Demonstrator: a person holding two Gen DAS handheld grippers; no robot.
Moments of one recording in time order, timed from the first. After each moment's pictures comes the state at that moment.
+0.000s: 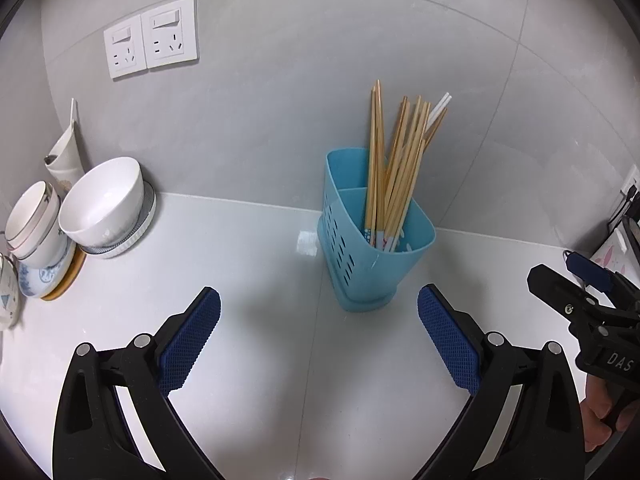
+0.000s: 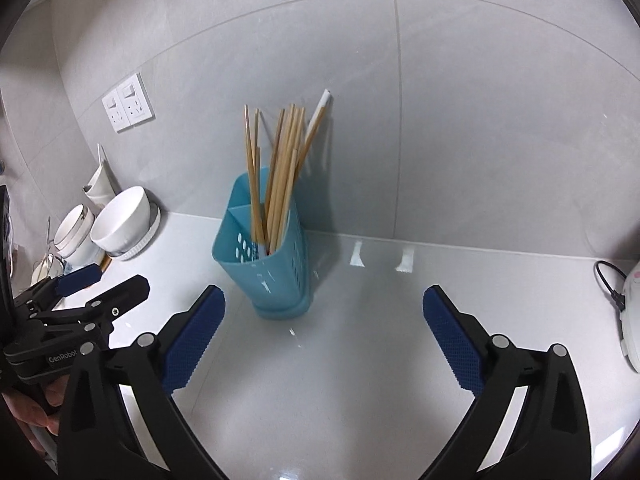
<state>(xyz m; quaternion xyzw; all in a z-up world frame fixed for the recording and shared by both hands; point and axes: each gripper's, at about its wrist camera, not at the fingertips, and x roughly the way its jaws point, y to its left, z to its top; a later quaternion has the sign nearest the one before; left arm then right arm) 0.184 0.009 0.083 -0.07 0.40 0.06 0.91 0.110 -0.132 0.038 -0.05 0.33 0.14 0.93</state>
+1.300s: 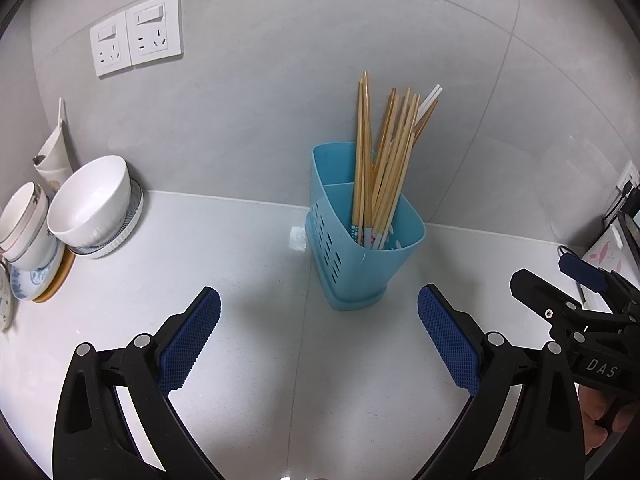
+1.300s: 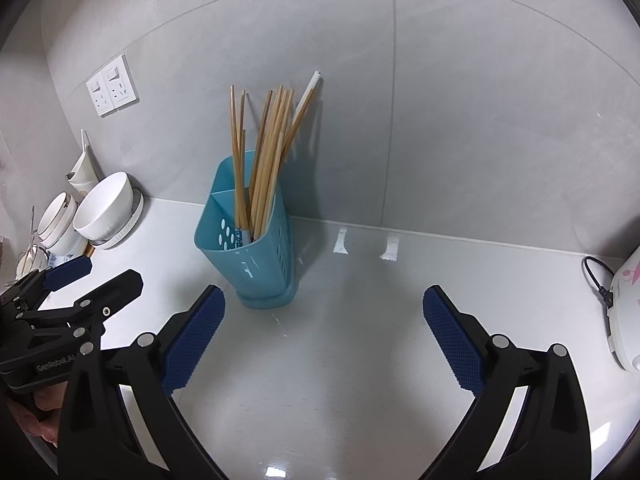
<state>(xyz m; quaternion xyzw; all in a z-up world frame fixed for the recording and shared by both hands) 0.196 -0.002 0.078 -0.08 0.41 0.05 0.91 0.117 -0.129 0.033 -0.06 0.35 0.11 0.93</state>
